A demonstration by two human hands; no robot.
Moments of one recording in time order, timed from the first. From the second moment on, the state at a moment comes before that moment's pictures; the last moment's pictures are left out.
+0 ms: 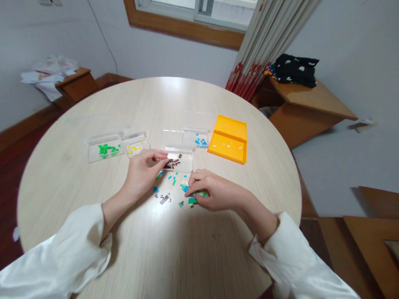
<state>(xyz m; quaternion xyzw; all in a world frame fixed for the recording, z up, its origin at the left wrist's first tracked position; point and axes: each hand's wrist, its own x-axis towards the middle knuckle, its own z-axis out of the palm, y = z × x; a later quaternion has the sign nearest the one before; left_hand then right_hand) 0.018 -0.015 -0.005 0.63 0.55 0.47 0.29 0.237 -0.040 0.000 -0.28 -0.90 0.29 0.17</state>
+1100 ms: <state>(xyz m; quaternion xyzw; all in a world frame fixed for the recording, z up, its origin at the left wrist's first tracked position) 0.019 -0.018 -0.002 0.68 0.52 0.43 0.28 0.233 -0.038 0.006 -0.39 -0.82 0.35 0.25</state>
